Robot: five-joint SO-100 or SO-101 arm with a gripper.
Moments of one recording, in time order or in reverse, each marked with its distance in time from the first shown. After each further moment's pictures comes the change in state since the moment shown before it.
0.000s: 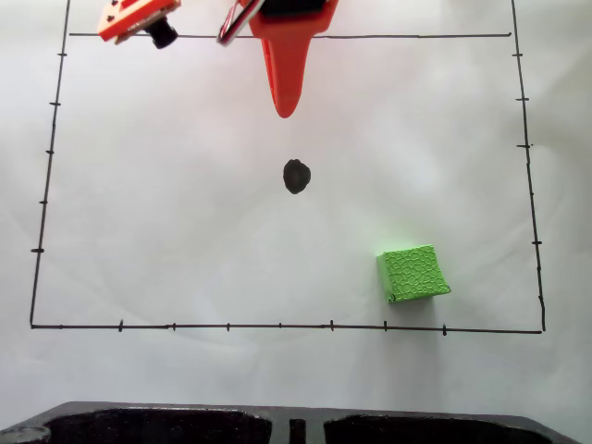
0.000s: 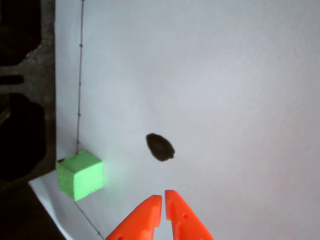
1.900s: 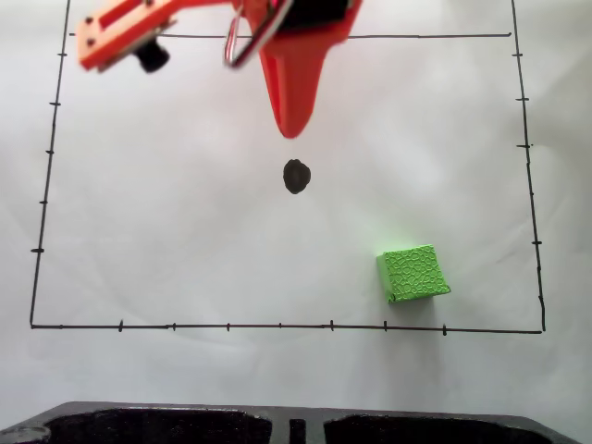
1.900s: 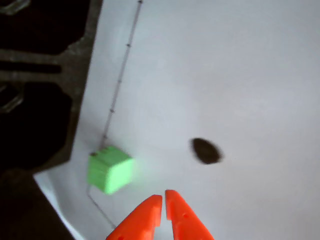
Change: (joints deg) arm -2.5 -42.6 -30.0 -7.6 -5.2
